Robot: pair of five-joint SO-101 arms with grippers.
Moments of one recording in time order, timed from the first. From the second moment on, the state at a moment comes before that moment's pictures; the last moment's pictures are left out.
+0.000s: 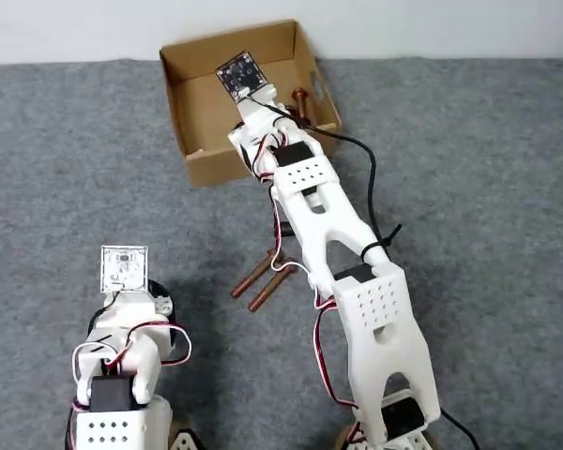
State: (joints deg) left arm -6.4 -95.3 97.1 54.9 5.6; right arm -25.7 49.1 -37.5 32.0 14.1
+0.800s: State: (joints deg) left arm -7.8 -95.3 97.1 54.9 5.6; right arm -26.6 36.7 -45.3 80.5 14.5
